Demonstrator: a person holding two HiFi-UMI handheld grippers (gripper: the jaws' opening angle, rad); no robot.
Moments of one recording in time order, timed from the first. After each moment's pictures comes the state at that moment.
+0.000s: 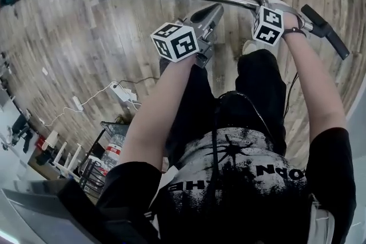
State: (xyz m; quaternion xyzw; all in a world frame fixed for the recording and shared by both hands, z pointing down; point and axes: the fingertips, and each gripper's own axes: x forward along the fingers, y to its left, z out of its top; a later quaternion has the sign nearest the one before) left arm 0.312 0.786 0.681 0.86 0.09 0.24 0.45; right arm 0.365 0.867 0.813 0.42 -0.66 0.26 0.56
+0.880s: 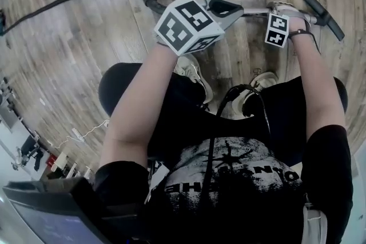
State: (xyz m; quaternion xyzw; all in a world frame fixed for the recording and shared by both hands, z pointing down) left arm 0.393 0.839 0.980 0.83 0.38 0.39 0.08; right arm 0.434 0.940 1.231 0.39 -0.61 0.28 0.63
